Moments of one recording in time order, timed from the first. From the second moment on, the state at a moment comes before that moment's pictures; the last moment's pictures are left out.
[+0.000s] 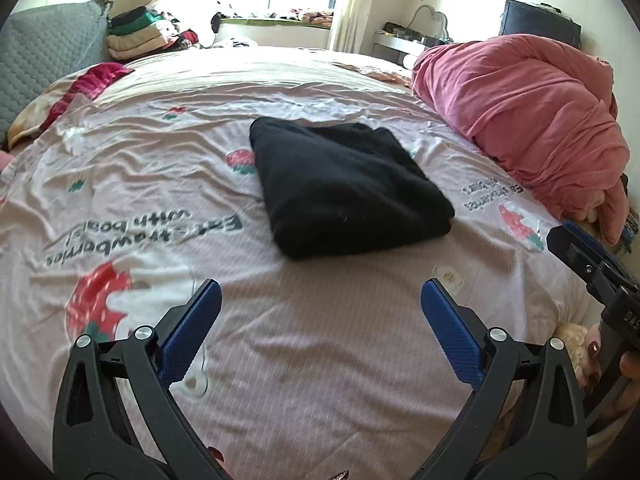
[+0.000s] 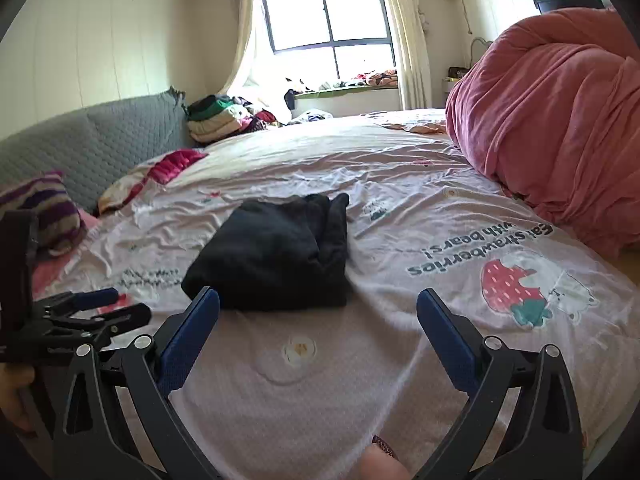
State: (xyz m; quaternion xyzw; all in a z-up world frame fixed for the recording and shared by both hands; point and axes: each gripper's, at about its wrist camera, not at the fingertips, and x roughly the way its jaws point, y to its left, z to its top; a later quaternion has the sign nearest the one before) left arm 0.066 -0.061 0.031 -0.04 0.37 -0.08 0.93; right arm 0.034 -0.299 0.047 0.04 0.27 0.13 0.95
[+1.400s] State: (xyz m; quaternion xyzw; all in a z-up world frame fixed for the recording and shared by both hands) left arm 0.056 -0.031 -0.014 -0.06 0.38 -0.06 0.92; right arm 0.026 -0.268 -0.013 0.04 0.31 0.08 0.95
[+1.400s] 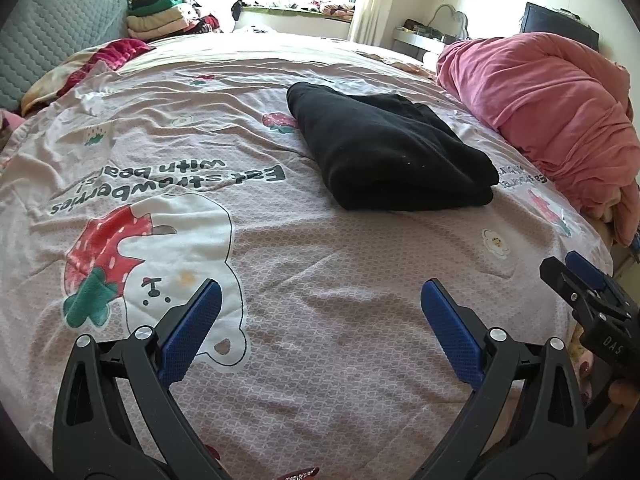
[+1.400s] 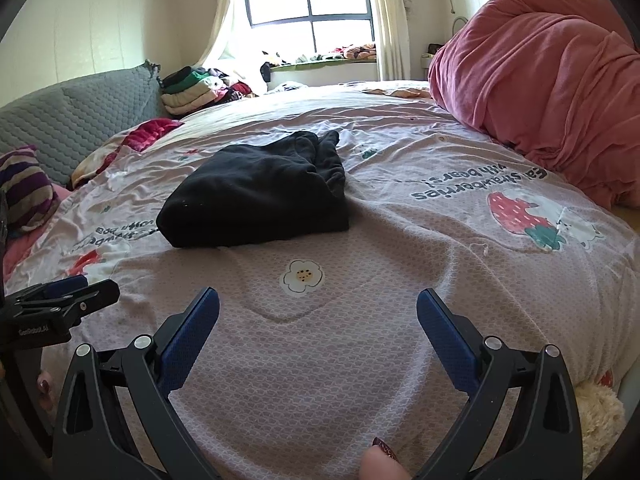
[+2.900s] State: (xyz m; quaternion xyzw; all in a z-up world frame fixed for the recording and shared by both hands) left arm 0.058 -0.029 -0.015 -0.06 0.39 -0.05 0.92; right arm 0.028 -0.275 -0.018 0.05 0.33 0.07 0.94
